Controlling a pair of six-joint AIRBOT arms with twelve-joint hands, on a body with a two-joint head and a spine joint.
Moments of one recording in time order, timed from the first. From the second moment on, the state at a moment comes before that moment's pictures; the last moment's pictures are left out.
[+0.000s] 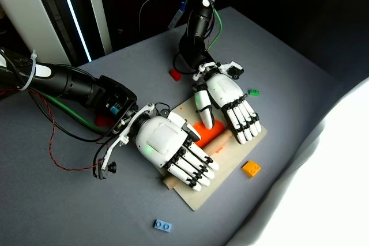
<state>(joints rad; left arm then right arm) 0.76 -1.53 1.32 -0.73 -1.16 1.39 -0.72 -1.56 1.24 0.93 1.17 -1.54</state>
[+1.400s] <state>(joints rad) 0.85 -1.48 1.20 -0.66 -1.25 1.43 -0.75 -1.56 1.15 0.94 1.26 -1.63</state>
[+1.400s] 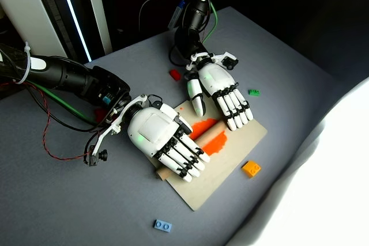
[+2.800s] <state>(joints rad) 0.91 -1.39 1.10 -0.56 -1.22 1.45 -0.77 -1.55 1.07 0.96 1.32 -1.69</state>
